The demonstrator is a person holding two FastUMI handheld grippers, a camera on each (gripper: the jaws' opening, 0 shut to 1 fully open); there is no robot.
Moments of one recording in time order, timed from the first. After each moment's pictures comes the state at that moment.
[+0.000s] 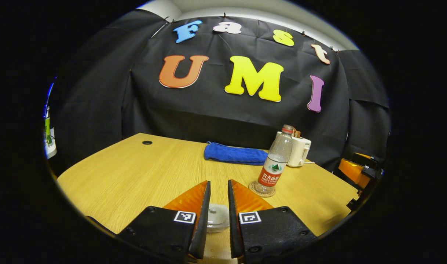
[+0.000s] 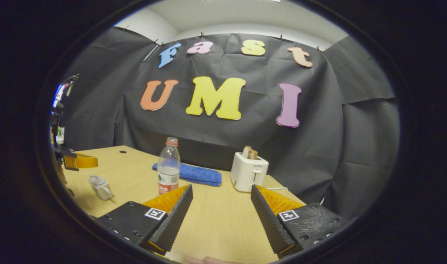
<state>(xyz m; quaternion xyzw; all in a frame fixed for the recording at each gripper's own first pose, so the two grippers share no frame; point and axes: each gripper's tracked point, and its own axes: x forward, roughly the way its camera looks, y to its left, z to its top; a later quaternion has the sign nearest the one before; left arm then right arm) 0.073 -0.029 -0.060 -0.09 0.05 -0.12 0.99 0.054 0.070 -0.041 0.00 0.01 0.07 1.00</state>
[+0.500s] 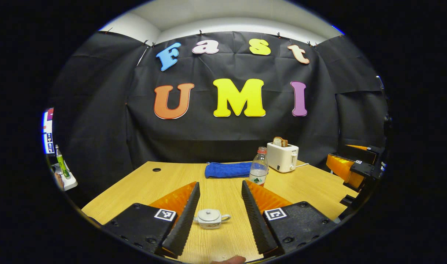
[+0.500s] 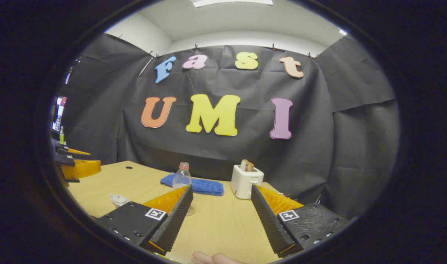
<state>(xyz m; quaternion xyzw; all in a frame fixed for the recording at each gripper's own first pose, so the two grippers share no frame) -0.010 -0.042 0.007 -0.01 0.01 -0.13 0.99 -0.016 0.069 0.016 0.01 -0.03 0.04 1.00</state>
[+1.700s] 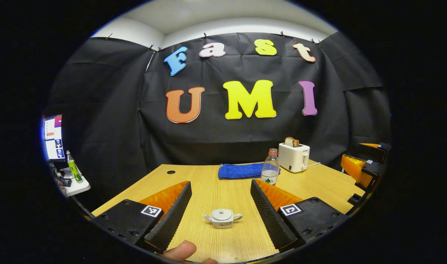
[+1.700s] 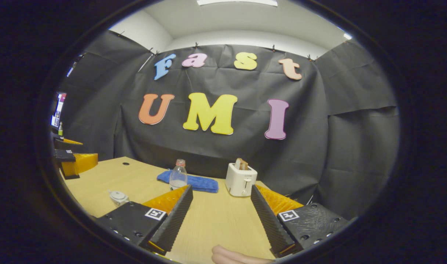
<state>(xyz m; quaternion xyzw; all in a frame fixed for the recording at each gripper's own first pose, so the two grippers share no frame) -0.013 -0.018 0.017 0.01 -0.01 -0.07 1.00 -0.023 0.063 0.011 -0.01 -0.02 0.03 1.00</state>
